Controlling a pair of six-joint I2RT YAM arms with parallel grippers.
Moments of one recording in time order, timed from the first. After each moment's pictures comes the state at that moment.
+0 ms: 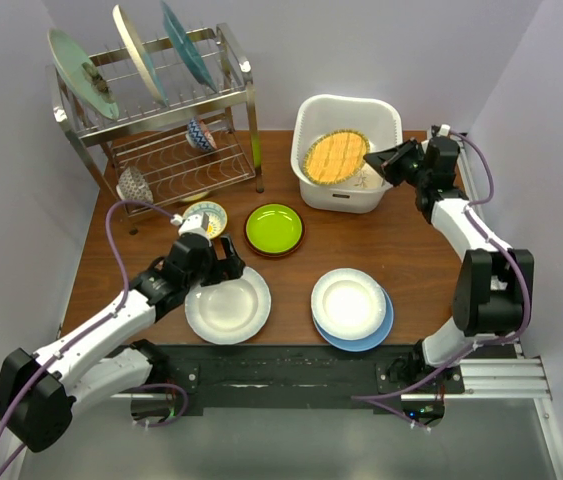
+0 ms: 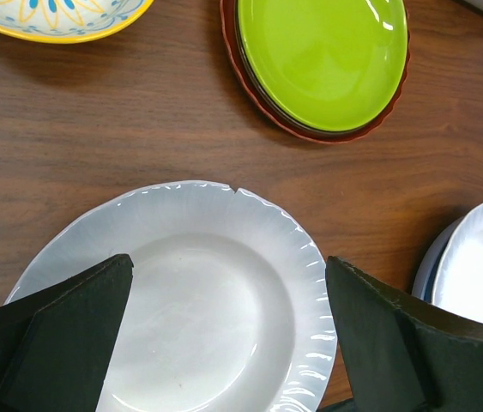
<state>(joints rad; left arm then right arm) -0.58 0.95 0.56 -0.30 -0.17 -0.70 0.00 1.61 1.13 0.17 -0.43 1.04</state>
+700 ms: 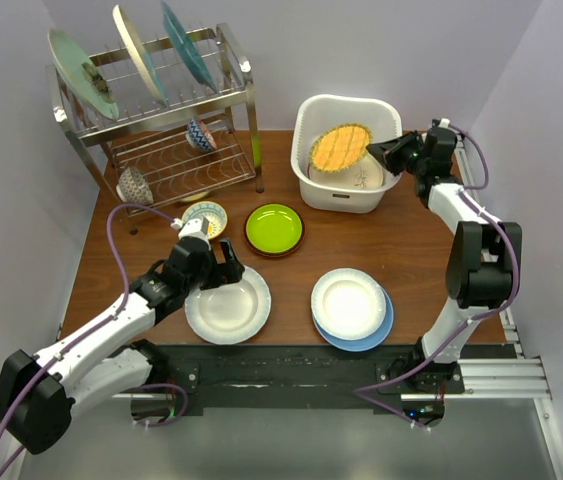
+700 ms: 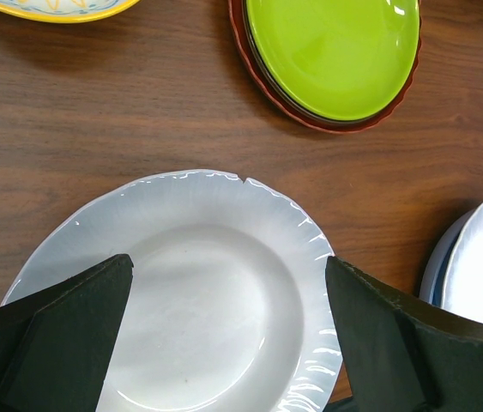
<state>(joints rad) -0.58 0.94 0.53 -0.29 -0.16 -0.70 -0.03 1.80 1.28 0.21 -0.43 1.08</state>
